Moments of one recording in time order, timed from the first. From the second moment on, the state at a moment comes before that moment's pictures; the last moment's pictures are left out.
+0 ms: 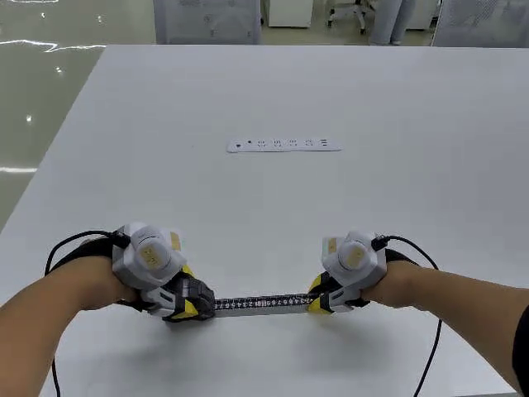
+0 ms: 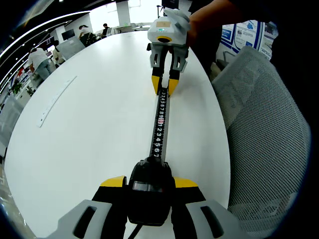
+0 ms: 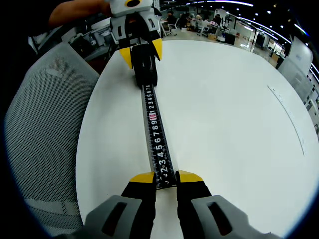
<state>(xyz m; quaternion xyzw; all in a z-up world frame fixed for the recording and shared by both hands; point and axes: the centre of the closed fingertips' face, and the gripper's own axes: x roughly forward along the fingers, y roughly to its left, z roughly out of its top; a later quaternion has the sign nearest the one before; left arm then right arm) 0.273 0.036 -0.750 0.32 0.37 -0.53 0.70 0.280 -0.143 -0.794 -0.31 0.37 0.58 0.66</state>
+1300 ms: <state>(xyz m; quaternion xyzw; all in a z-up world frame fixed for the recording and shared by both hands) 0.272 0.036 -0.750 0.32 0.37 -0.53 0.69 0.280 -0.158 -0.792 -0.31 0.38 0.57 0.66</state>
